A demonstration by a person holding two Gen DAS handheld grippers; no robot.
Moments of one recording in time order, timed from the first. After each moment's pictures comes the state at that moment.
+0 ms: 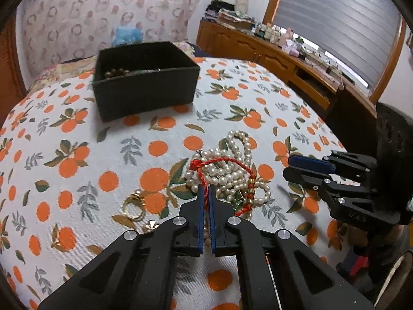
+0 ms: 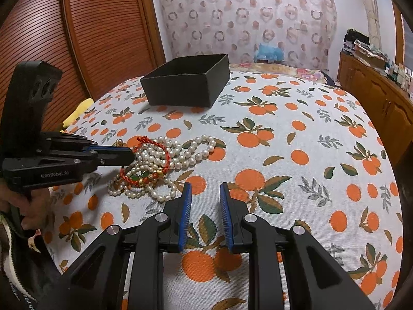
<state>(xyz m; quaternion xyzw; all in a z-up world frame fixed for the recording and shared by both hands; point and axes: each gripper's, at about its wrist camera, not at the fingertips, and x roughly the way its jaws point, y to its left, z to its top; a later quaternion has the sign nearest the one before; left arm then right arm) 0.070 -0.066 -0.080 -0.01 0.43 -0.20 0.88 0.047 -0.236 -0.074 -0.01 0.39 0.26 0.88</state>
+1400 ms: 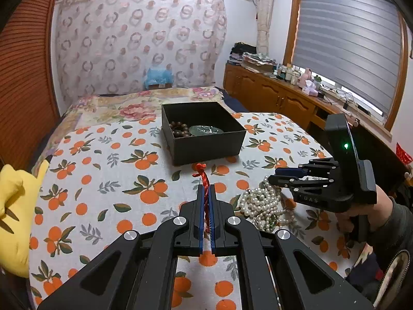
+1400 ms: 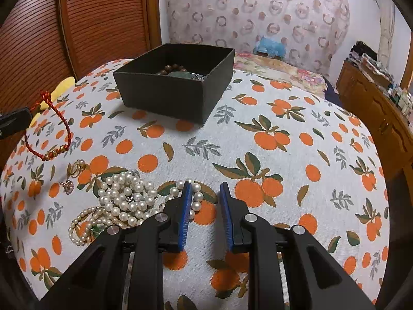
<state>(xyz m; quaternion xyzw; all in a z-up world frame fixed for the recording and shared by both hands) 0.037 -0.009 -0.027 -0.01 0.32 -0.13 0.94 0.116 -0.187 -0.077 -0.11 0.42 0.23 0.87</state>
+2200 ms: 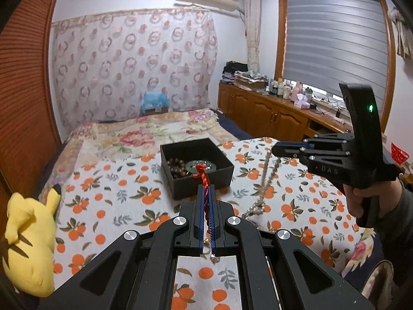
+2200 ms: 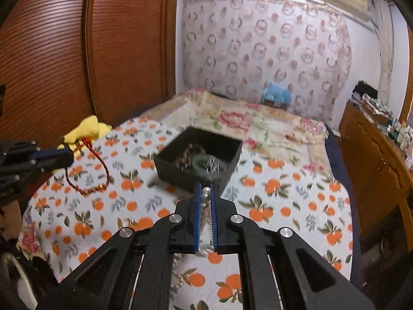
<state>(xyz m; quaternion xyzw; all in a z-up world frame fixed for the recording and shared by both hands) 0.019 -0.014 0.030 0.02 0.26 -0.14 0.96 0.090 -0.187 0.049 -0.10 0.30 0.27 0.91</state>
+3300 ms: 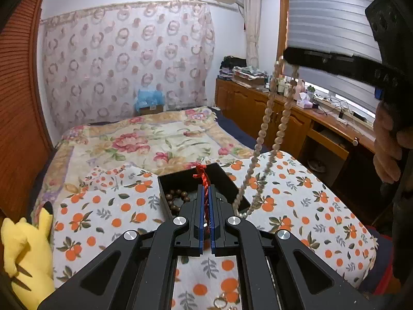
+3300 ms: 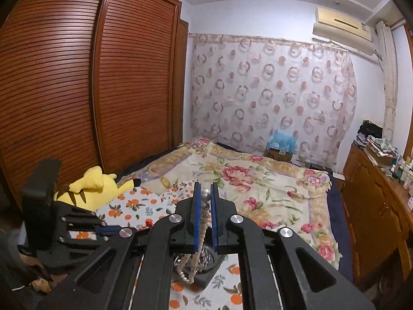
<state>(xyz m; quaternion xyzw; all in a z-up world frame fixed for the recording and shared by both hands) 0.126 -0.016 0.050 0.01 0.28 -0.16 0.95 0.160 -0.169 0.171 -0.09 0.20 0.31 0.93</state>
